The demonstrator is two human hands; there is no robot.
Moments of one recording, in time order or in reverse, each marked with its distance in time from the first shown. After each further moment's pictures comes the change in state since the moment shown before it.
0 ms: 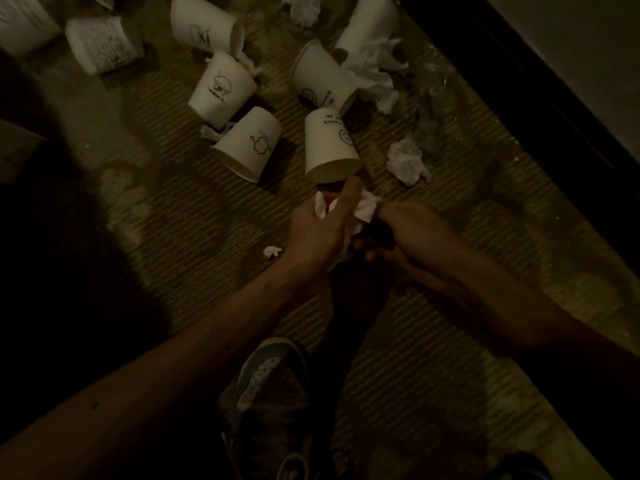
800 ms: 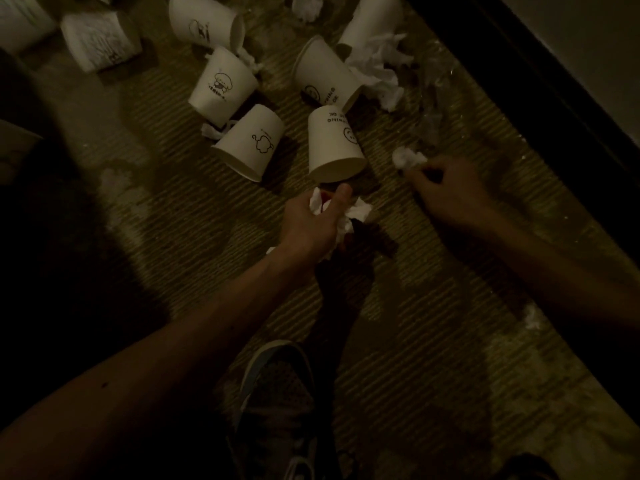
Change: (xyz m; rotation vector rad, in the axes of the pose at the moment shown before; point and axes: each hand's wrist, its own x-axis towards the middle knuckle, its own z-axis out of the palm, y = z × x) left_hand 0.025 -0.004 -0.009 0.210 0.055 0.010; right_hand 0.052 -0.016 -0.065 -0.853 0.335 -0.332
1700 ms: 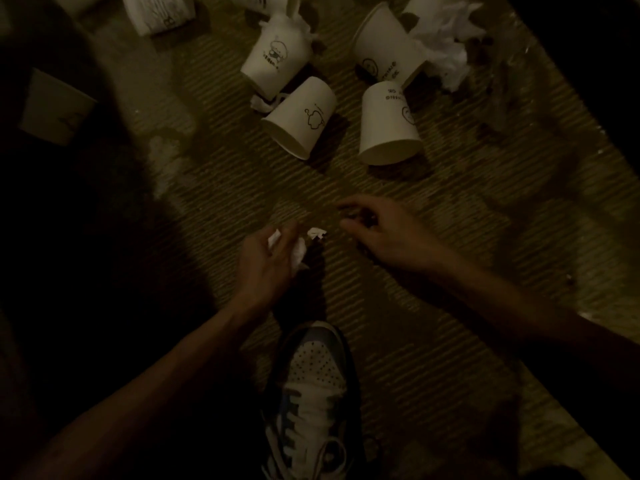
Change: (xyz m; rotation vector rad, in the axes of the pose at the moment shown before) left_hand -0.039 -0.065 -0.097 0.121 0.212 0.057; right_hand -0.050 -0.065 0.090 0.037 -0.497 -0.166
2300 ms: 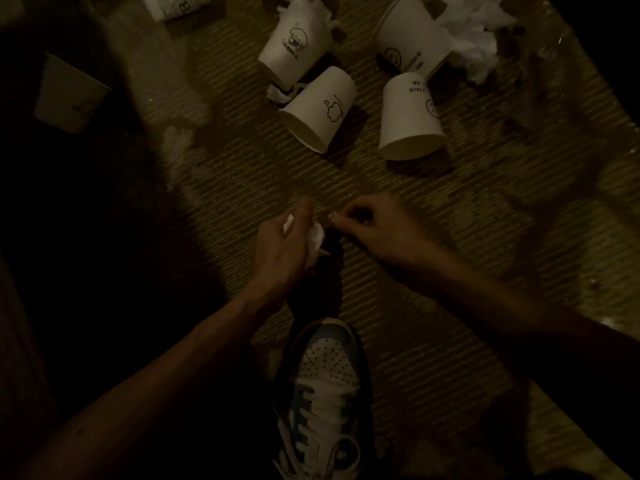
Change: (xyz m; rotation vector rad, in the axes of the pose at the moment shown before) left_hand 0.007 0.016 0.001 -0.042 0.010 -0.111; right_hand 0.022 -0.001 0.028 0.009 0.088 -0.064
